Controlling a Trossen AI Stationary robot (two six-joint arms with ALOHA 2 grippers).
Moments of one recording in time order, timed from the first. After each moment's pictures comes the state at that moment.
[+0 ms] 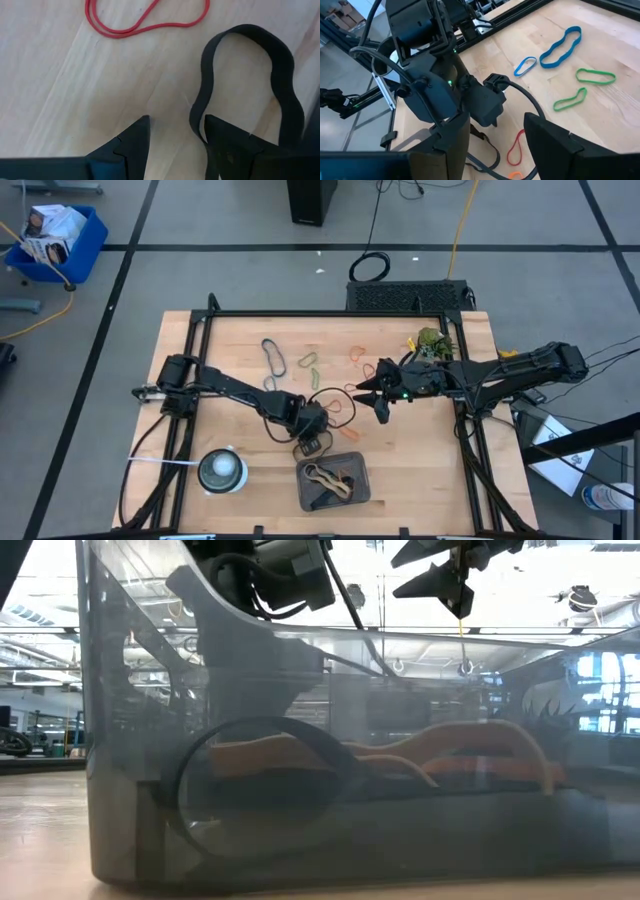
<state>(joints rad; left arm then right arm) -0.17 1.96 1.24 -0.55 0.01 -0.66 0.12 1.13 0.83 -0.14 0.15 0.56</state>
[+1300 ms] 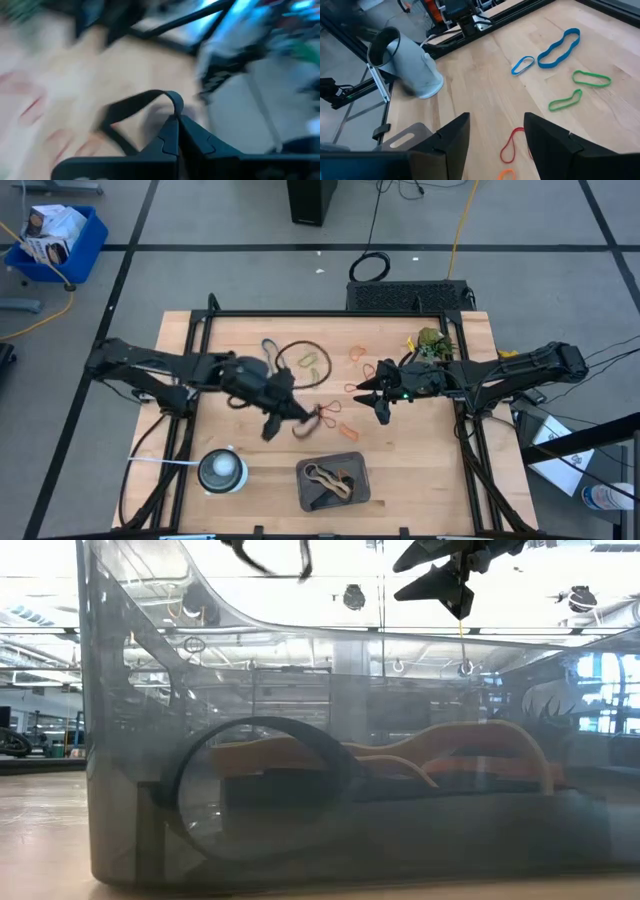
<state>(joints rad) -0.17 1.34 1.25 -0.37 0.16 -0.40 0.12 1.13 0.83 -0.16 0.15 0.51</state>
